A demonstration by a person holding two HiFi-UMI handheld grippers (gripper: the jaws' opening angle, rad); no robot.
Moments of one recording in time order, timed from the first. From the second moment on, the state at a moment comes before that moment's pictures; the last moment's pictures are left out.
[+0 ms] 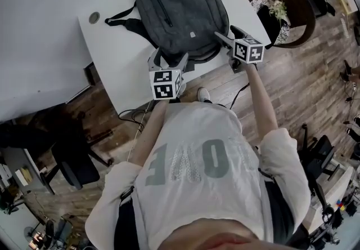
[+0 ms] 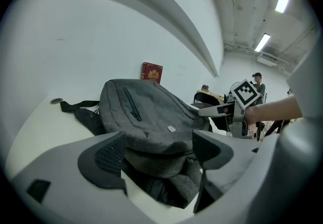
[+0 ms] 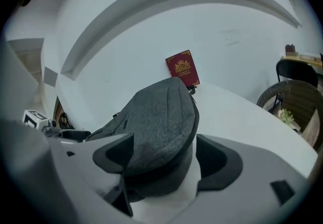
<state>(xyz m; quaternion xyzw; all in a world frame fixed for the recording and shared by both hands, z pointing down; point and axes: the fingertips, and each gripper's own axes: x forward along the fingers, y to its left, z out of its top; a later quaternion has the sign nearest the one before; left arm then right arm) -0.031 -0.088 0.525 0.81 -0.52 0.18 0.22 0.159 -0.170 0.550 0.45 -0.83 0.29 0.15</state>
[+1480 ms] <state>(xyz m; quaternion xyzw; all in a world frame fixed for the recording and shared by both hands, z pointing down) -0.160 -0.110 0.547 0.74 -0.58 0.24 0.23 0.050 -0.113 0.567 0.39 -0.83 0.35 0.16</state>
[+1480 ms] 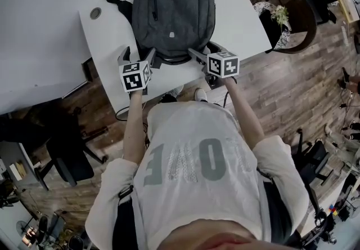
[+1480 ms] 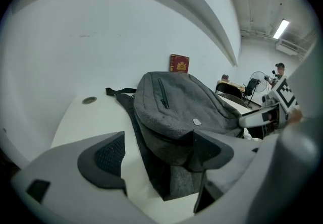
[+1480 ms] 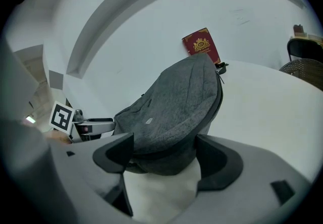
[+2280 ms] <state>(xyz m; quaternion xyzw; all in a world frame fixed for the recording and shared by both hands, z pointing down) -0.248 -0.152 0.530 0.71 -0.63 0.25 0.18 -0.025 -0.092 0.570 0.32 -0.87 0.28 0.24</state>
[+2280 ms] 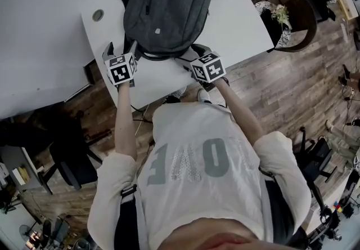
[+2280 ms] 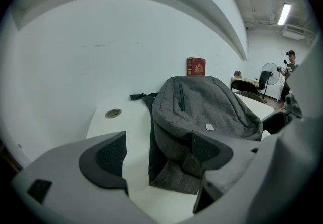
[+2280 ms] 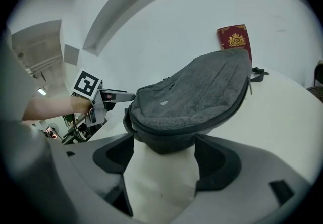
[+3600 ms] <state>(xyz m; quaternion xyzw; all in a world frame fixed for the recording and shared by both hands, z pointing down) -0.130 -0.167 0.556 0.78 -0.51 0.32 0.15 0.103 -0.271 0.567 0.40 -0.80 -0.03 0.45</state>
